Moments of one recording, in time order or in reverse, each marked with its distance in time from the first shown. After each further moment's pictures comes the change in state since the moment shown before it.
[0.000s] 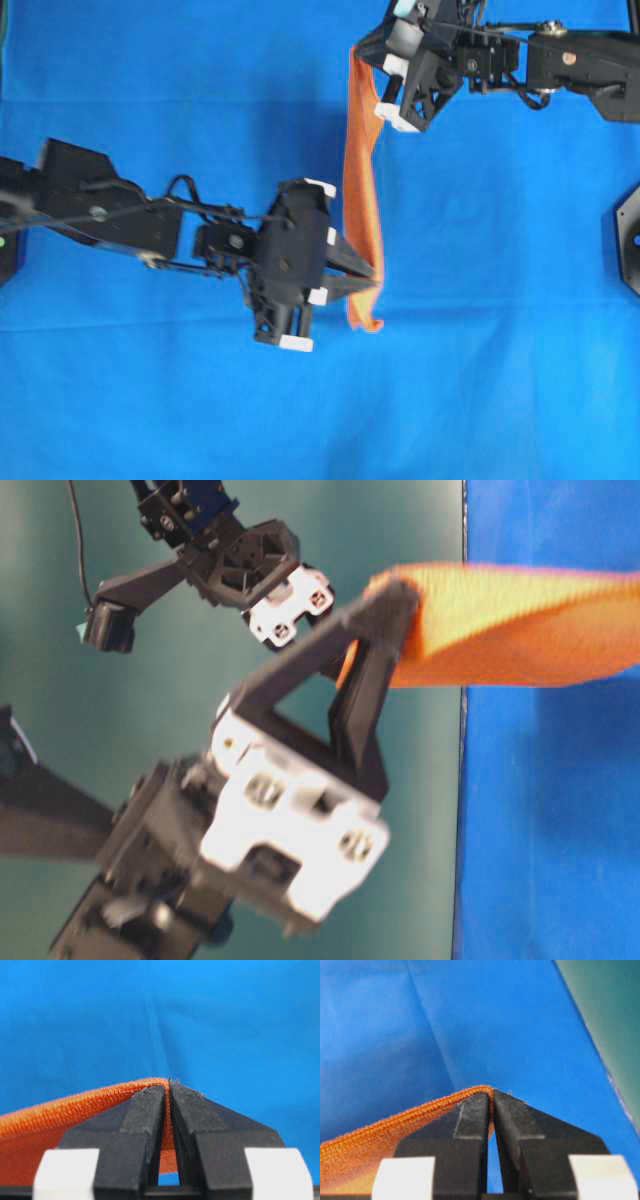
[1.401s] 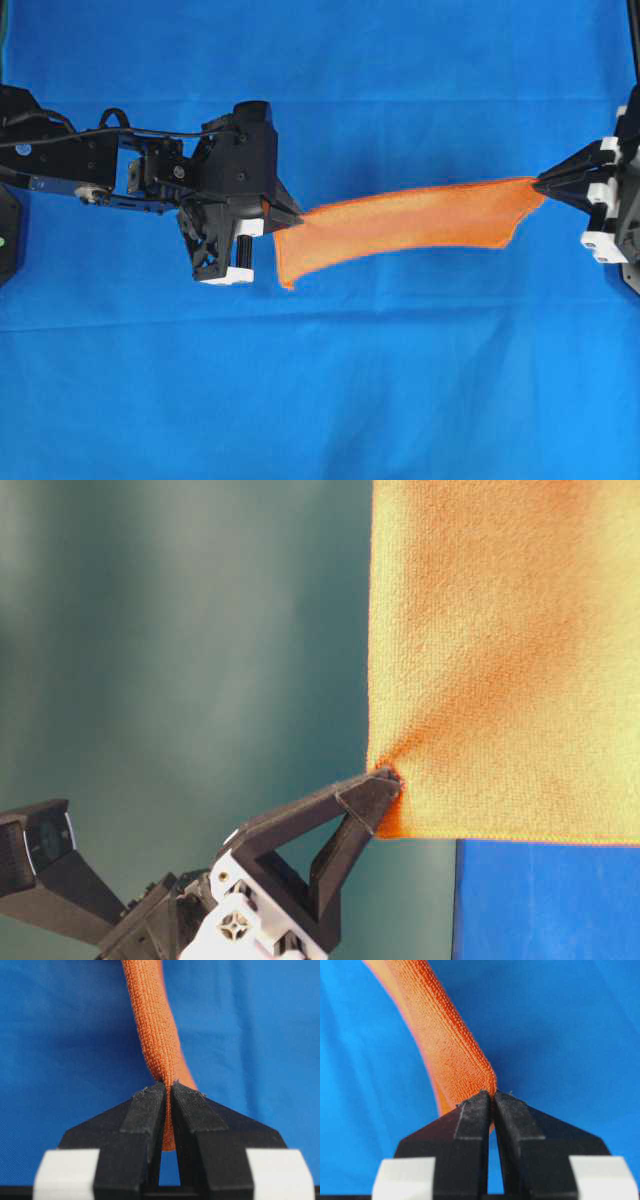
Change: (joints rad) left arm 0.144 -0.221 0.146 -0.003 0.322 -0.094; right arm 0.403 -0.802 0.538 0.342 0.385 0.071
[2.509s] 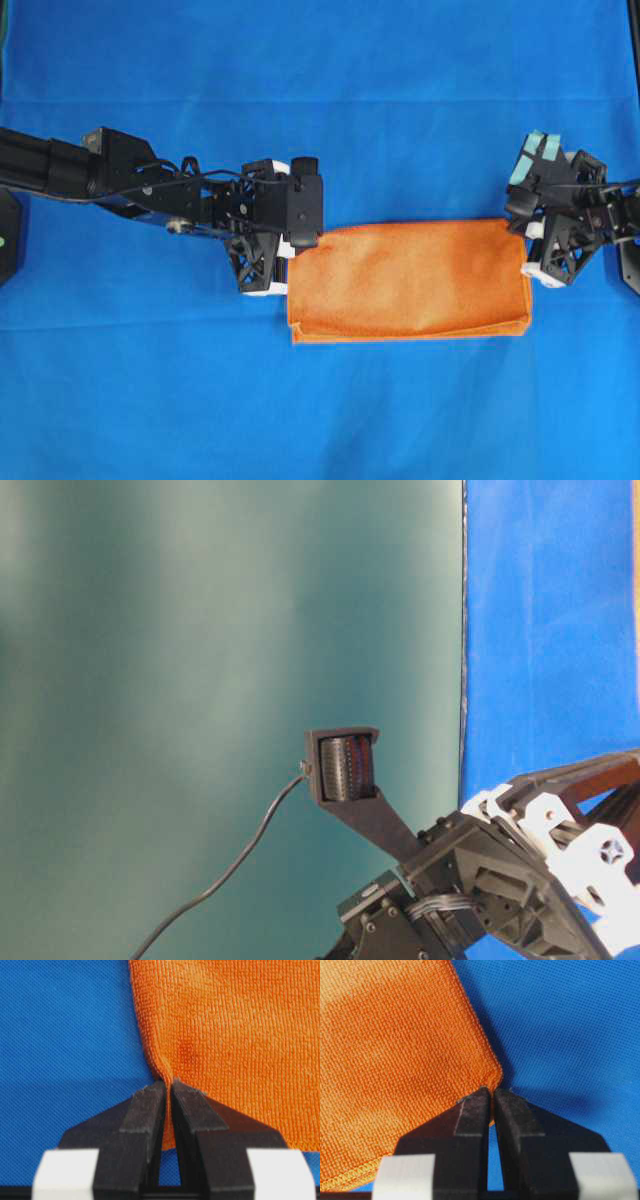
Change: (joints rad) left arm 0.015 0.397 0.015 0.000 -0.221 0.005; right arm -0.048 0.543 0.074 0.049 -0.279 0.015
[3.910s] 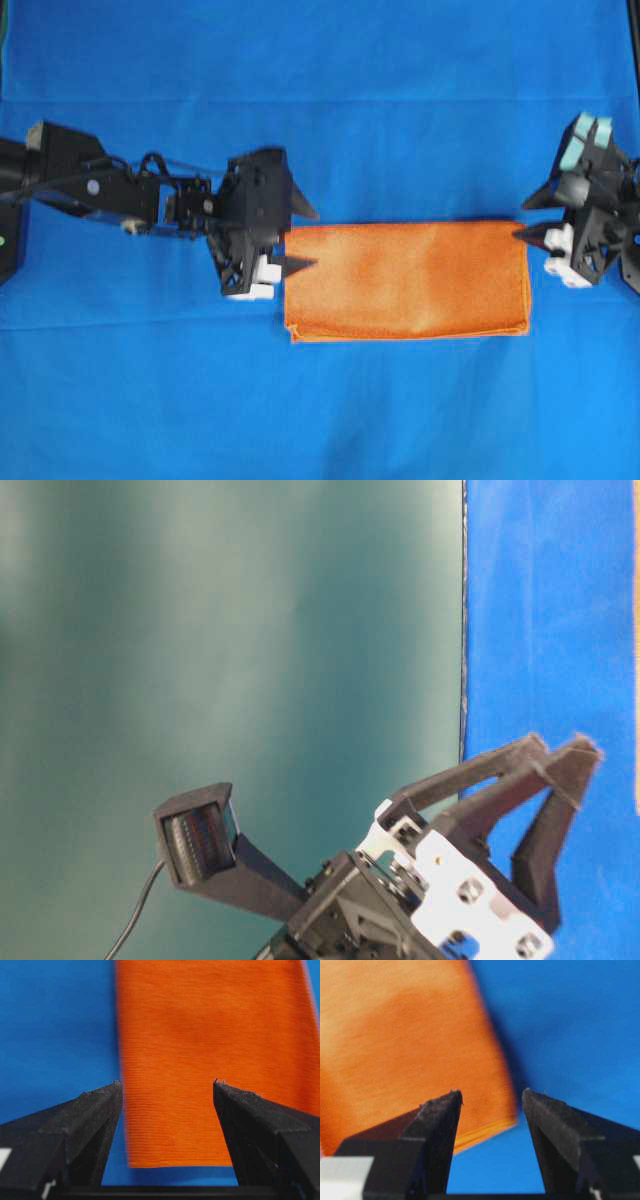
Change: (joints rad) left arm -0.017 -0.181 0.084 0.003 -0.147 -0.003; right arm 0.057 -0.273 -0.021 0.038 0.147 0.005
